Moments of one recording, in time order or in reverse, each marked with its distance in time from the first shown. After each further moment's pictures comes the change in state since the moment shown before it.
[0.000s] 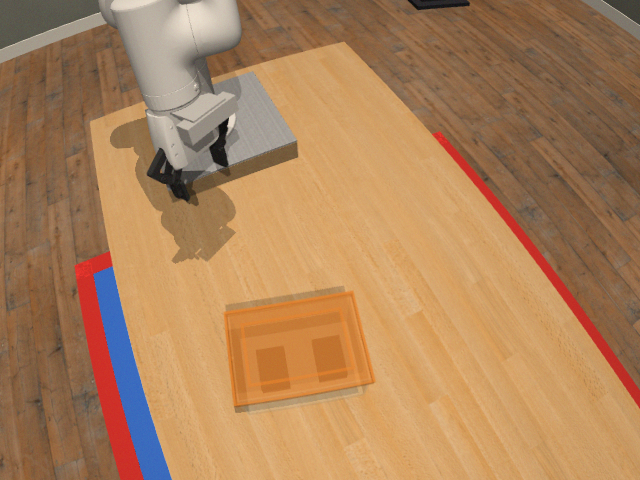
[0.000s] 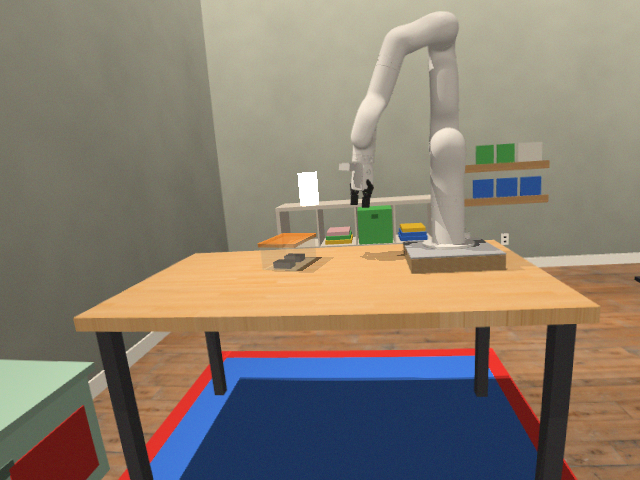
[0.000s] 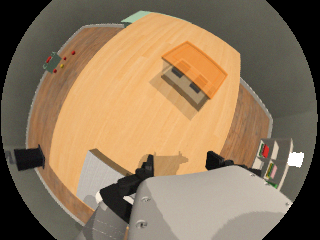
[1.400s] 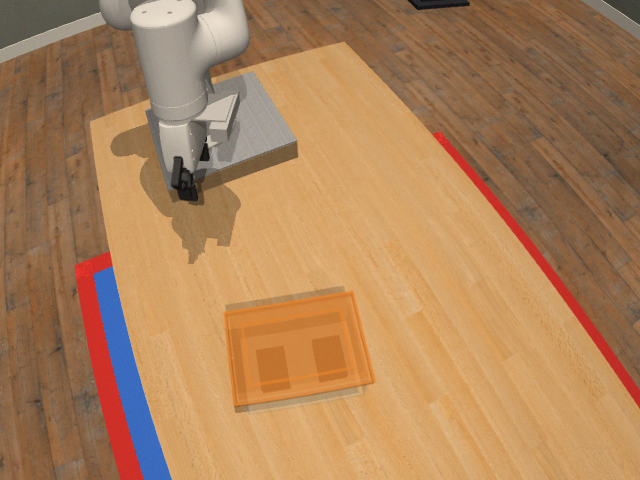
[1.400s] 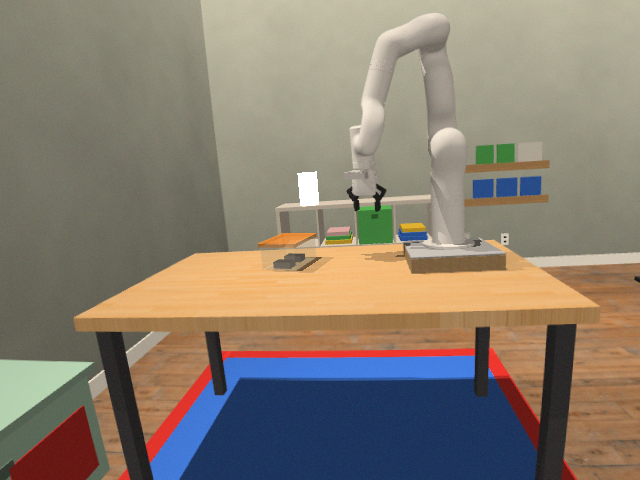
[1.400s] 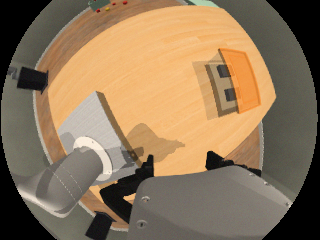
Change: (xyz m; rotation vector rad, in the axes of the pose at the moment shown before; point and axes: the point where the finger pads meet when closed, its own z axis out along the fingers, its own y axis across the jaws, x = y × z) arm -0.031 -0.007 0.016 0.047 -0.177 -0.555
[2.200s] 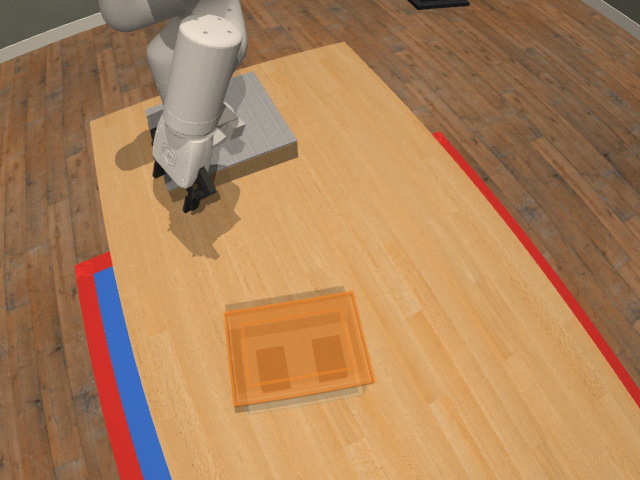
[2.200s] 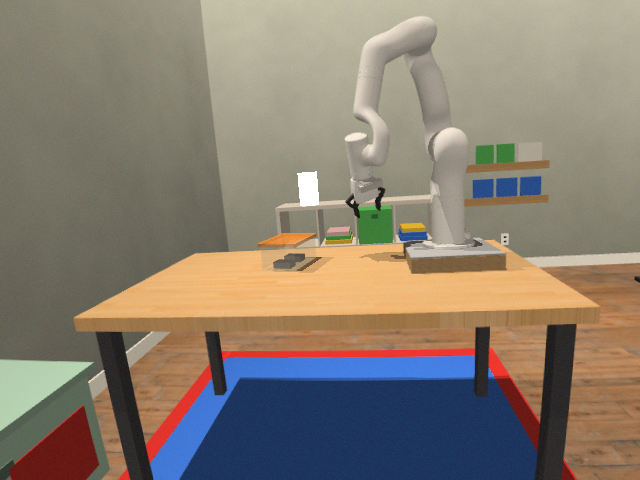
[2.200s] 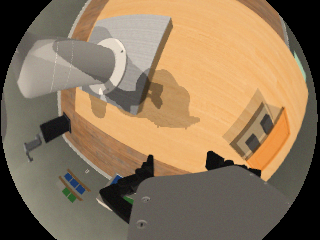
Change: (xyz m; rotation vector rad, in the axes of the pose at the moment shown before) arm -0.034 0.016 0.018 0.056 -0.317 -0.882
